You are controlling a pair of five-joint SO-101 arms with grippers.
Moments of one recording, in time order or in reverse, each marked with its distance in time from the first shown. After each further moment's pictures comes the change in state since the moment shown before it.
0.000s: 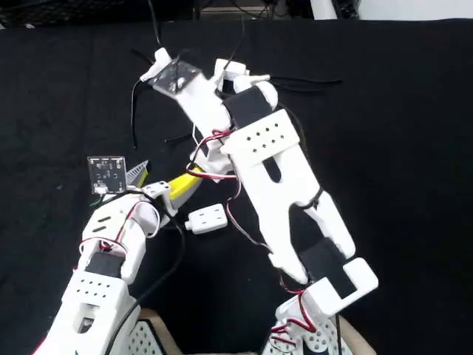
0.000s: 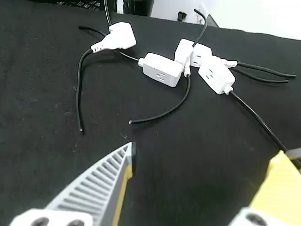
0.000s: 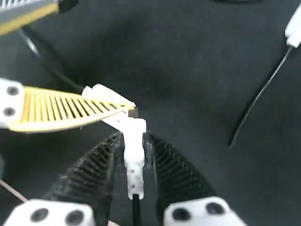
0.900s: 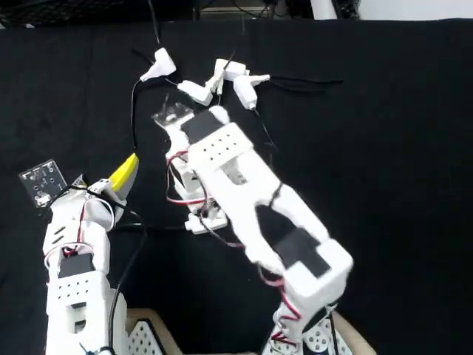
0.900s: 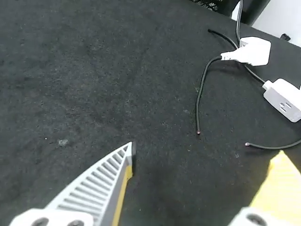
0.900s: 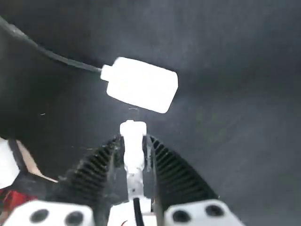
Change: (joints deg) left arm -24.0 0.0 0.4 5.0 2.5; right arm -6.8 11.7 11.4 0.0 -19.4
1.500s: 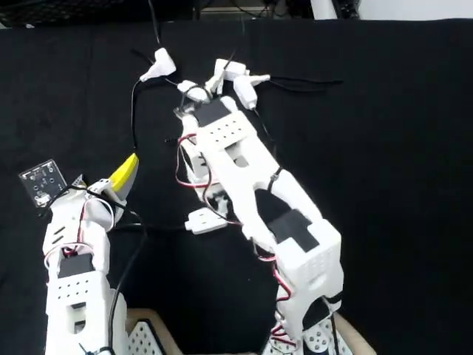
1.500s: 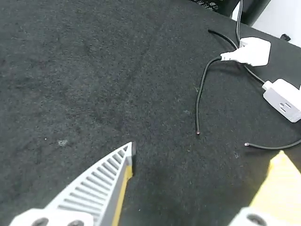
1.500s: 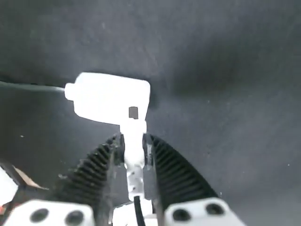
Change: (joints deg) left arm 0.0 0.0 0.0 0.0 0.0; right arm 5.1 6.7 -3.6 0.0 -0.6
